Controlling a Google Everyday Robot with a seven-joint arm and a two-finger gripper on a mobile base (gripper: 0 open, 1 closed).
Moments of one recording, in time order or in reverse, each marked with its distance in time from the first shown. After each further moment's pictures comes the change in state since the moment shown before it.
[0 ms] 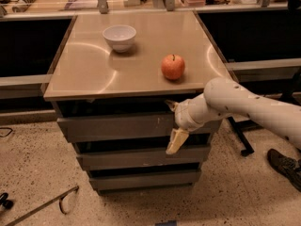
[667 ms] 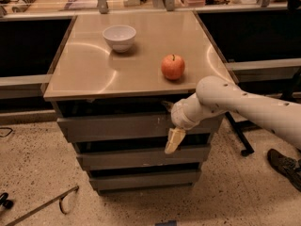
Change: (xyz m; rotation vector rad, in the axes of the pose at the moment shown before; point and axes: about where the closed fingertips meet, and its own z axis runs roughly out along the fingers) arm 0.004 -0.005 0.024 -0.049 0.033 -0.020
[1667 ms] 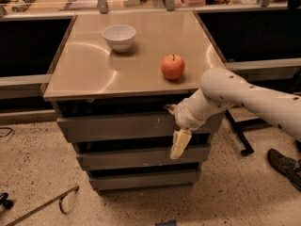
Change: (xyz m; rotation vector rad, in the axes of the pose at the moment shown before) arm -0.007 0.031 -0.027 -0.145 0.007 0.037
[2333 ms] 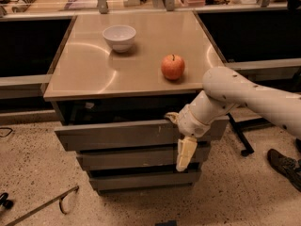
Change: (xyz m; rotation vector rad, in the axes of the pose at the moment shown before) arm -0.004 0.050 -0.012 -0.165 -0.002 0.031
